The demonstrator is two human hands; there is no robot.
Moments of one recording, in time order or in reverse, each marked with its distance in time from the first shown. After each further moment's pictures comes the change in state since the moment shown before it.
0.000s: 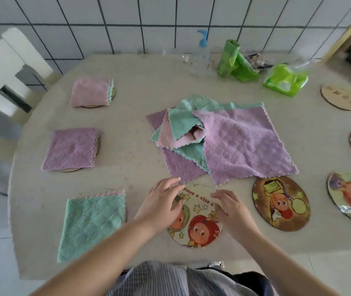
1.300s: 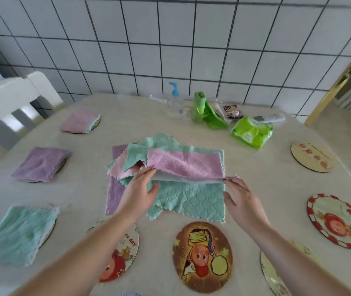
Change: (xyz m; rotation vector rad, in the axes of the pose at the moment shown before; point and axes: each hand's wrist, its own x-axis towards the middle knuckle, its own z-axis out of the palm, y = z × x) left_hand 0.134 0.161 0.025 -0.115 0.464 -0.275; right_hand 0.093 0.148 -0.225 -0.060 0.149 -0.295
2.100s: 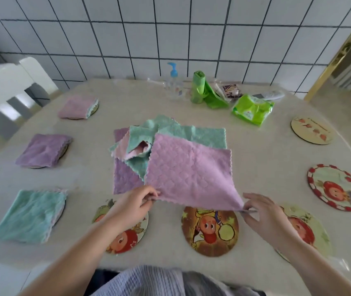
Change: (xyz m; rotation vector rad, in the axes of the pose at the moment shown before) left_hand -0.067 -0.042 -0.016 -0.030 -0.347 0.067; right_hand -0.088 0.037 0.002 -0.099 -0.133 0.042
